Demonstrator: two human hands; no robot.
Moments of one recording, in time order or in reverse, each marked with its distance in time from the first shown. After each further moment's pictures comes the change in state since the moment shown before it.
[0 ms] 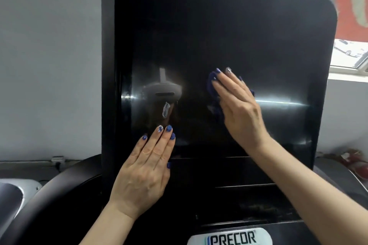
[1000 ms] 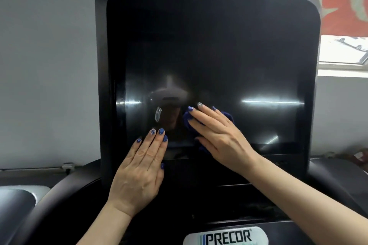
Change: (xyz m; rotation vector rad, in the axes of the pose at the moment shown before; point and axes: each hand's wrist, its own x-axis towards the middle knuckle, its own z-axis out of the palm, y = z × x) left_hand 0.001 0.002 -0.001 0.020 -0.017 -0.004; right_hand -0.044 -0.012 -0.006 0.097 -0.223 -0.167
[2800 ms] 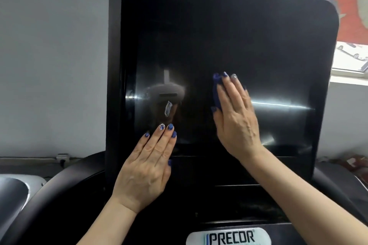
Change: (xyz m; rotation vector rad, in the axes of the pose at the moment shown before) left_hand -0.001 -0.002 0.001 -0.003 0.001 -0.007; right_hand 0.029 0.002 0.006 -0.264 0.204 0.271
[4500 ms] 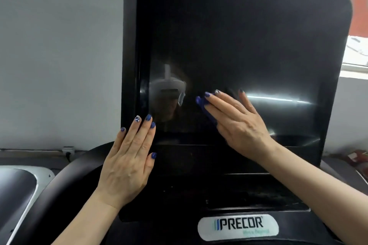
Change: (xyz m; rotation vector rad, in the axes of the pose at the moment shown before) left_hand -0.040 -0.043 -0.013 -0.054 -0.014 -0.110; right_hand -0.020 -0.006 -0.009 -0.037 -0.195 -0.333
